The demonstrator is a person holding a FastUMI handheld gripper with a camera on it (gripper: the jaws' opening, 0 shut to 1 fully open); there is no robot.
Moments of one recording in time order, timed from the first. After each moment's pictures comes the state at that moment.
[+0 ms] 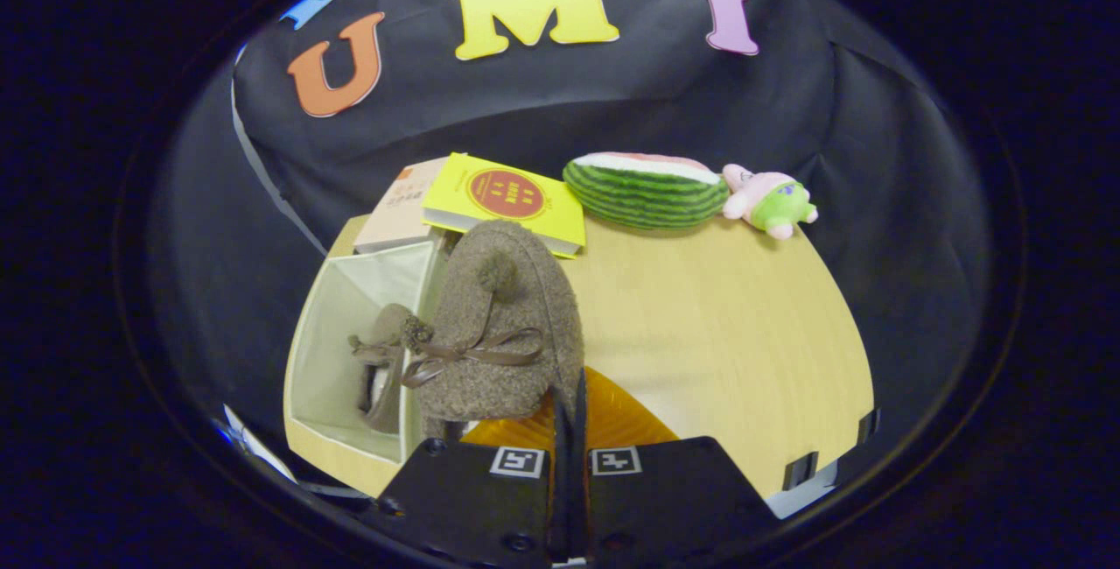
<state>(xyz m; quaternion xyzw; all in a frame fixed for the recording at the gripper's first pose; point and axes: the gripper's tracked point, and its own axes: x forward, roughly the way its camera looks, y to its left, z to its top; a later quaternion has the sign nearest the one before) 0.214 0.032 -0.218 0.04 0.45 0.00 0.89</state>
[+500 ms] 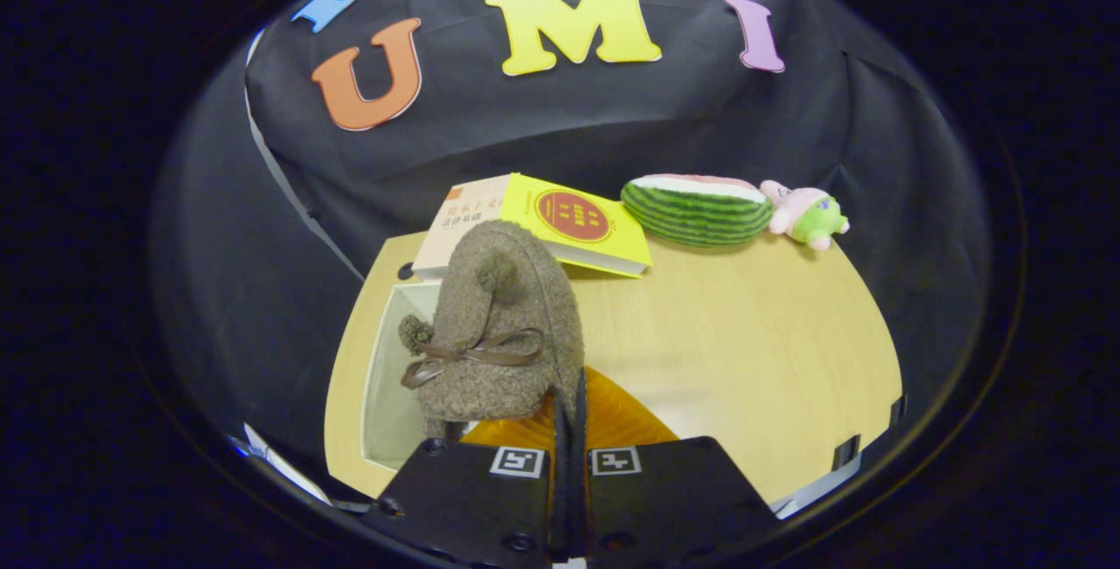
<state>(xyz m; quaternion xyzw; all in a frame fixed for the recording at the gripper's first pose) 0.232 0.123 -0.206 0.07 0.42 0.01 0.90</state>
